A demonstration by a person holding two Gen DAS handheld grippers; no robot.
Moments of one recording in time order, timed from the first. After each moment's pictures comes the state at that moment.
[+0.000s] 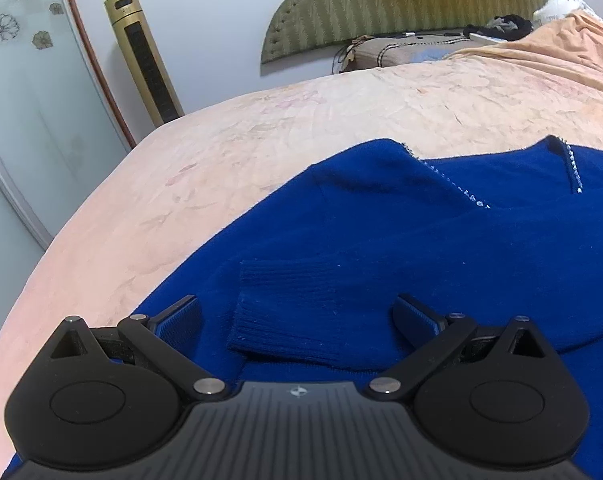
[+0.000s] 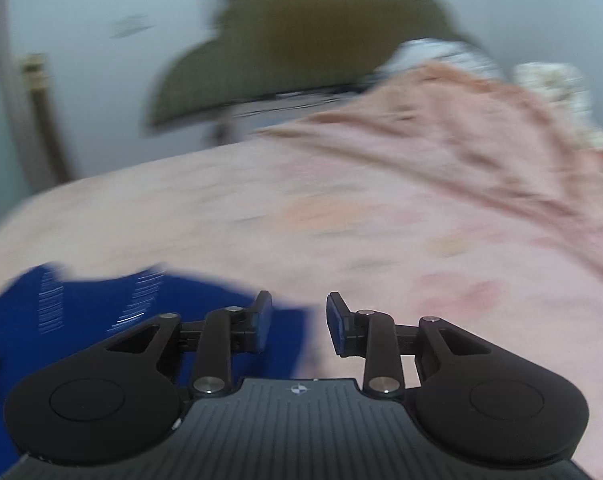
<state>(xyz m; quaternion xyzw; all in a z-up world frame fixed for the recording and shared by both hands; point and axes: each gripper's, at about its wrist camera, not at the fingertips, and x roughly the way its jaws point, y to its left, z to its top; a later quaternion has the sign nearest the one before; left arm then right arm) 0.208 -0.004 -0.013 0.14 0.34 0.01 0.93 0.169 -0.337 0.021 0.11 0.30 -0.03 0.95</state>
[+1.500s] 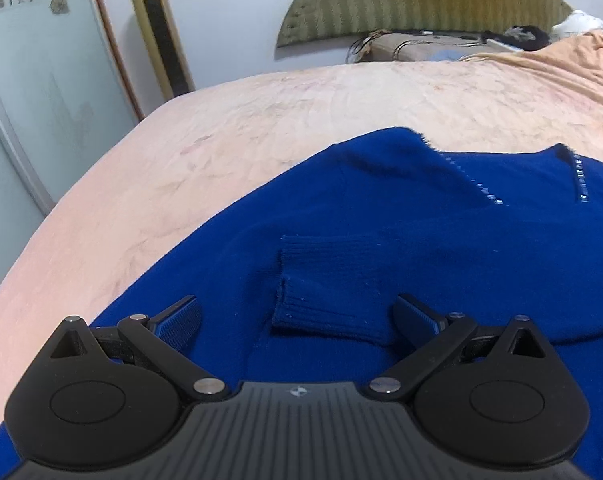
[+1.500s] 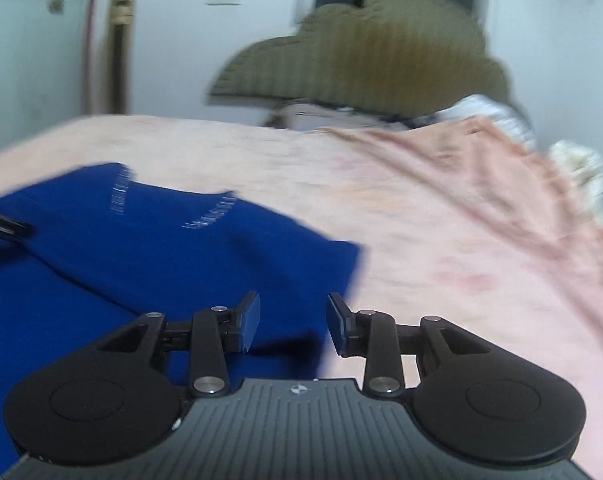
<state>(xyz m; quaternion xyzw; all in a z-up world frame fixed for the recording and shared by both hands) 0.196 0.012 -0.014 0.10 0.36 0.01 0.93 0.086 -0.267 0.015 -0.04 0.28 0.00 0.96</state>
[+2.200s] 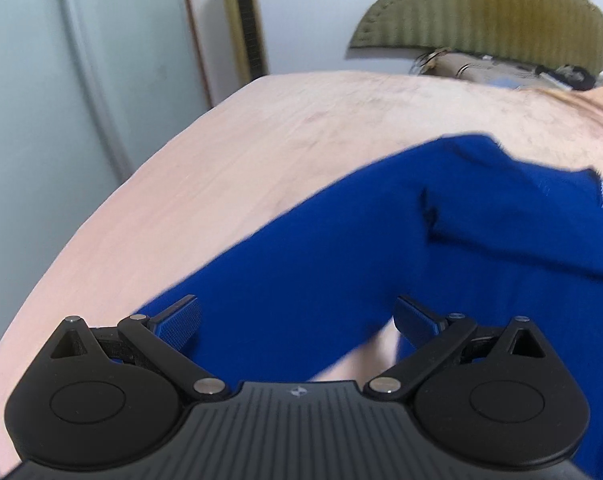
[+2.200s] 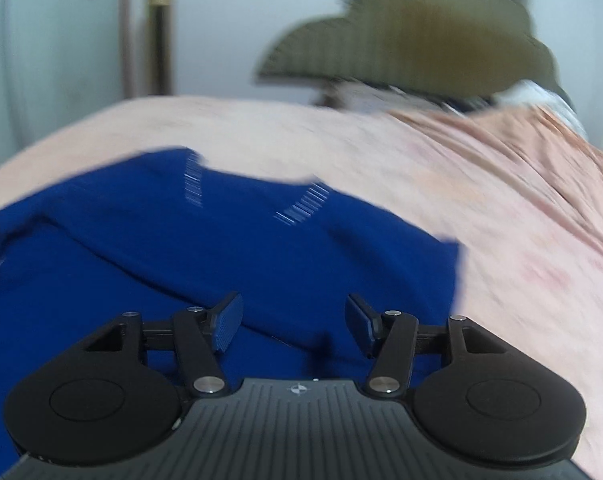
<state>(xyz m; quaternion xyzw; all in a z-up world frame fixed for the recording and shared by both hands) 0.097 0.109 0.009 0.04 0.36 0.10 0.93 0.109 -0.200 0.022 -0.04 0.31 0.06 0.95</state>
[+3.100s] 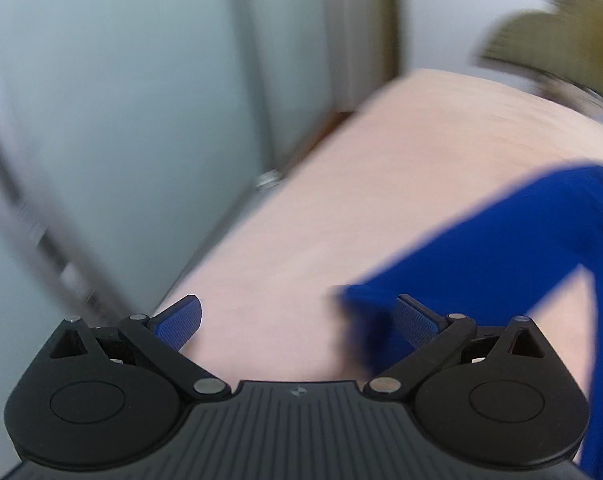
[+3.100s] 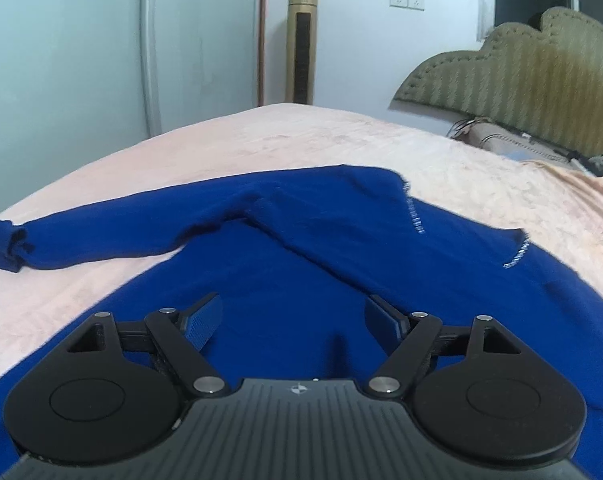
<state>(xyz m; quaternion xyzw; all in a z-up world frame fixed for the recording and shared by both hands) -0.002 0.256 0.045 -0.01 0.37 0.21 0.91 0.072 -0.069 0.025 -0.07 0.29 0.23 0.93</state>
